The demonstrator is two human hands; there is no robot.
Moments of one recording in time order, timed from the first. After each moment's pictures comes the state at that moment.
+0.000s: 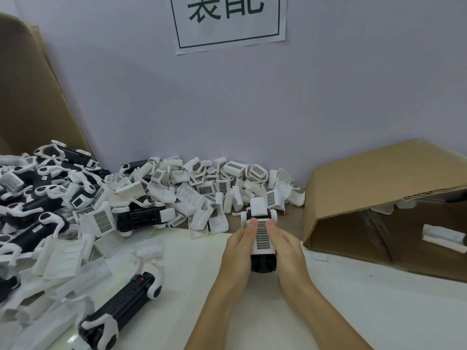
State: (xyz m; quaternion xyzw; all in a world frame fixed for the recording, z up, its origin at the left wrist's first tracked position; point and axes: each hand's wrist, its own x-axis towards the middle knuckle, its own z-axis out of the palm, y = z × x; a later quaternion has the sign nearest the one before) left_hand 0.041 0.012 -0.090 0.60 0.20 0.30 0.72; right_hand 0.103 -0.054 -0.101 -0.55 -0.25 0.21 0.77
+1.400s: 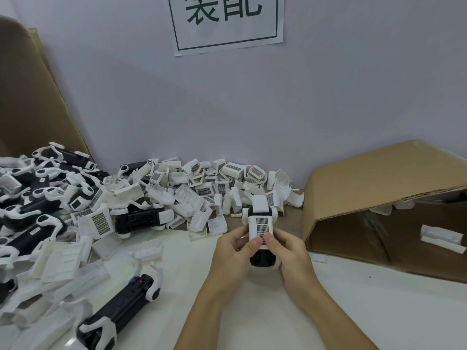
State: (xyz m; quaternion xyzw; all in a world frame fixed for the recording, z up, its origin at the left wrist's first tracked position) left_hand 0.033 0.031 -0.101 0.66 0.14 0.27 0.69; right_hand 0.122 -0.067 -0.113 -0.56 -0.31 0.22 0.74
